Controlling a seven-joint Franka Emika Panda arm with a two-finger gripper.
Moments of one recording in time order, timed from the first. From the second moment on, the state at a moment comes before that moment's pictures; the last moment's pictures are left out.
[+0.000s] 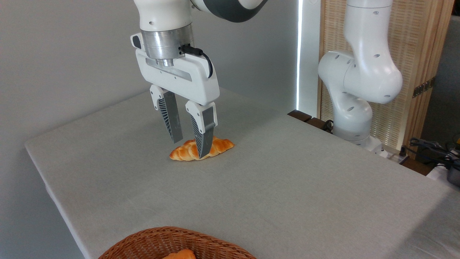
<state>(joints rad) -0.11 -0.07 0.04 -1.82 0.00 1.79 0.63</state>
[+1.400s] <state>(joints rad) -0.10 -0.04 0.03 -1.78 -0.01 1.79 0.63</state>
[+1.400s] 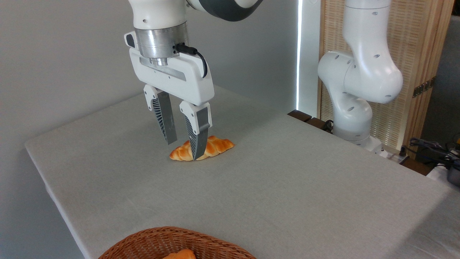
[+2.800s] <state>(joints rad) -0.12 0.04 -0.07 -1.73 -0.04 1.82 0.63</state>
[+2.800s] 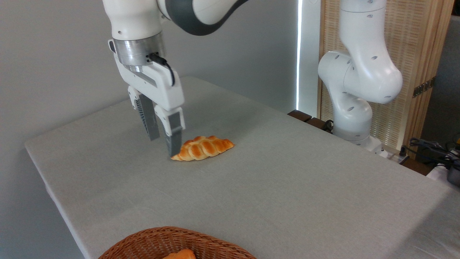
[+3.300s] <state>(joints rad) -0.16 -0.15 -0.22 -2.14 -0.04 1.99 0.64</state>
